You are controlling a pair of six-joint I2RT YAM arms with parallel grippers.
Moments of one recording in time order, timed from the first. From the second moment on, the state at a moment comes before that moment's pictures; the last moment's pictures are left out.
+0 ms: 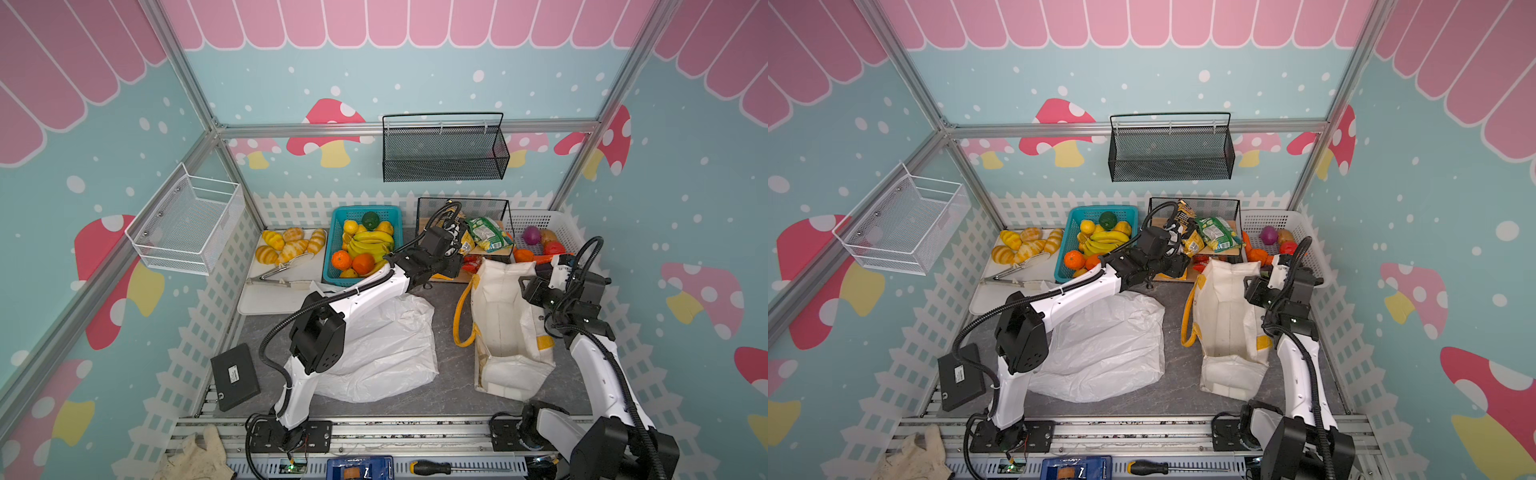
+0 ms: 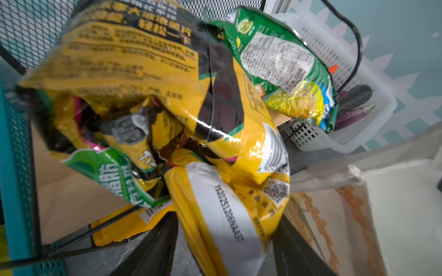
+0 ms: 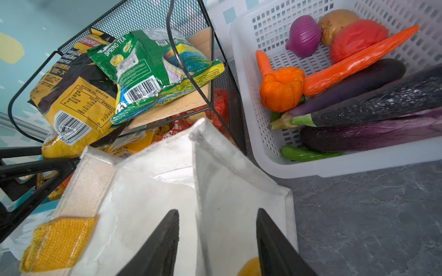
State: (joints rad) left arm -0.79 2.12 1.90 -0.36 -0.05 -0.27; right arm -0.29 1.05 0.74 -0.23 -0.41 0.23
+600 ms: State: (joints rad) left arm -0.79 1.88 1.77 -0.35 -0.05 -0.15; right arm -0.29 1.04 0.73 -0.21 -0.40 0.23
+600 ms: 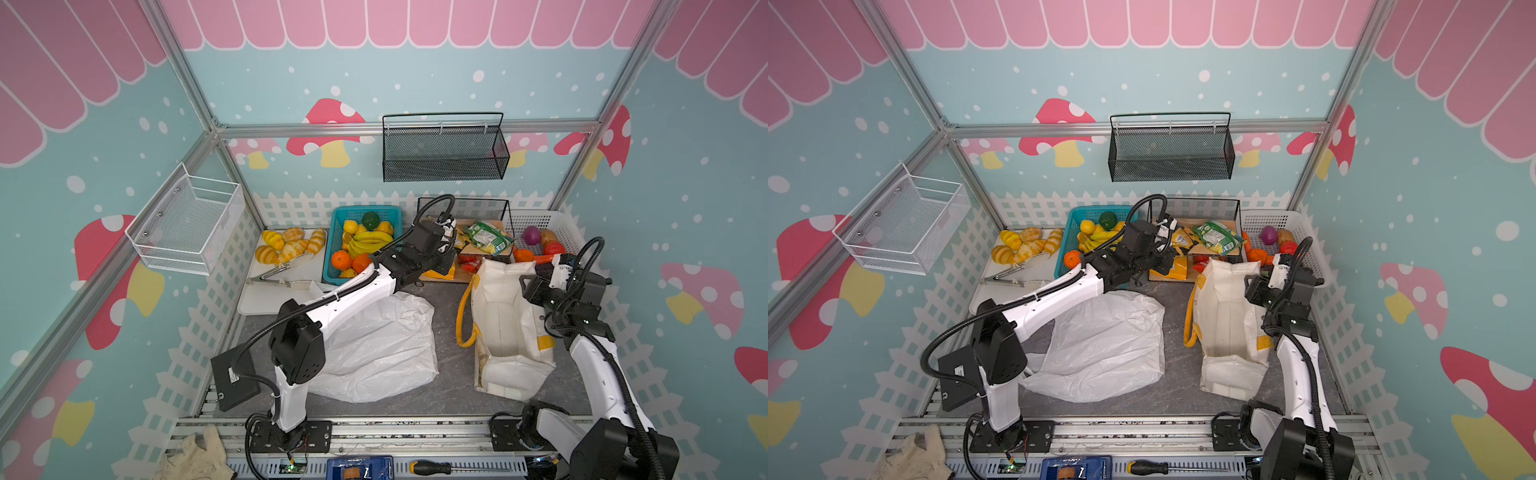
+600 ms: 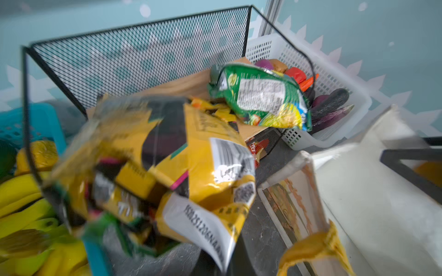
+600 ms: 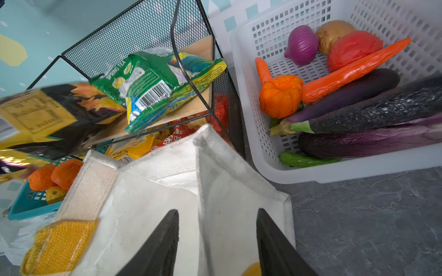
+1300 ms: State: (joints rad) left arm -1.04 1.57 1.59 -0.23 0.38 0.10; right arm -0.29 1.00 0.73 -0.25 -0.32 0.20
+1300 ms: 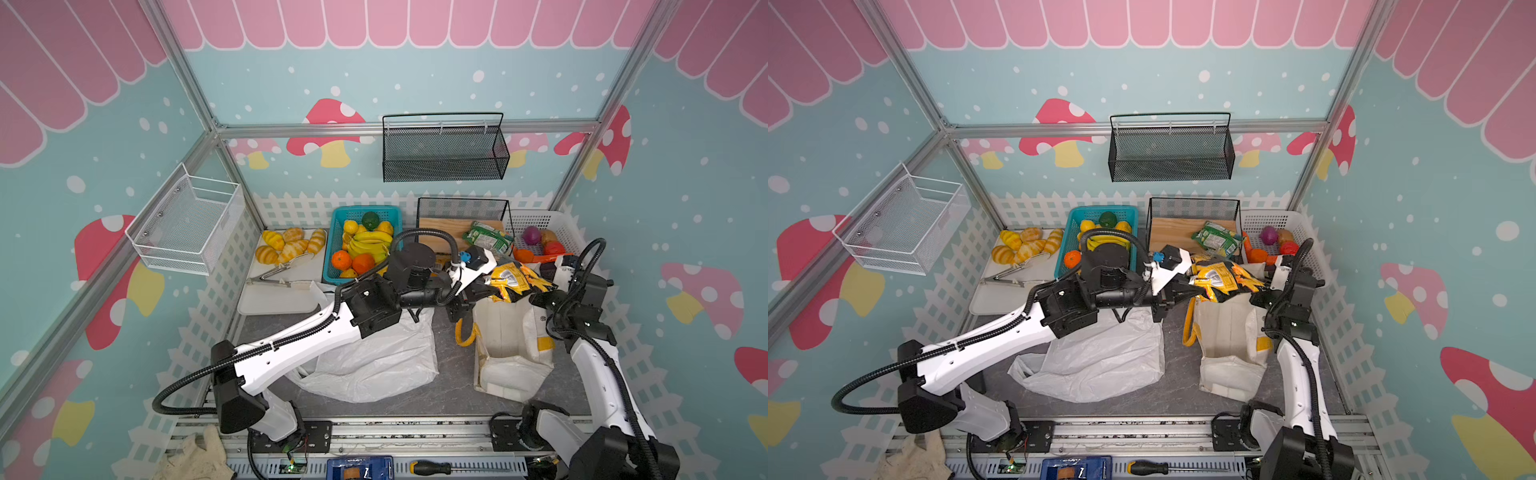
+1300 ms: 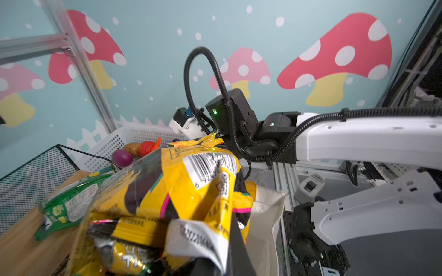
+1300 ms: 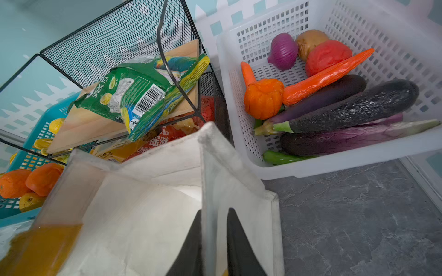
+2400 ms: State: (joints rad) left arm -1.13 2.02 1.94 -0.60 -0.05 0.77; right arm -0.29 0.98 0.74 -0.27 -0.30 0.19
